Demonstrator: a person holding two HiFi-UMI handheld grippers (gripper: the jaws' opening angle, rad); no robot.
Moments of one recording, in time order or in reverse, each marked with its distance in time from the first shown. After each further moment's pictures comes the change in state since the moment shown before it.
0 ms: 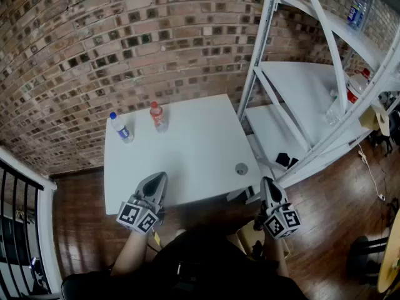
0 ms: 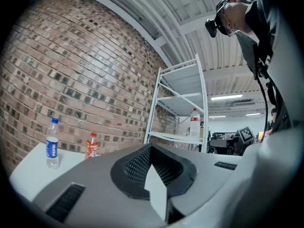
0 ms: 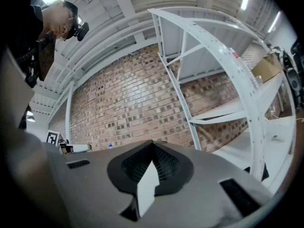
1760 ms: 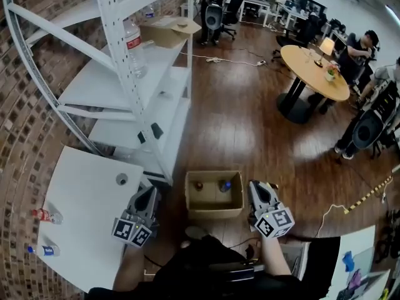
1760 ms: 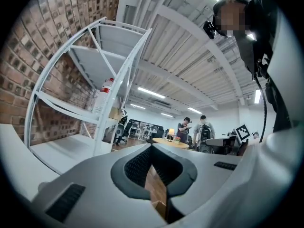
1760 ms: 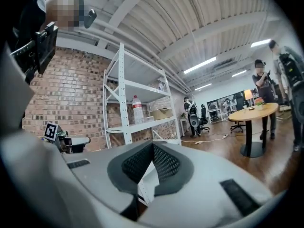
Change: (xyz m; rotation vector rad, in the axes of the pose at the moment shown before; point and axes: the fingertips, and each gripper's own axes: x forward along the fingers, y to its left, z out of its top) left arm 0.077 -0.336 -0.099 -0.167 0.240 -1.007; right arm -0.414 -0.005 -0.018 -0.030 -0.156 -1.000
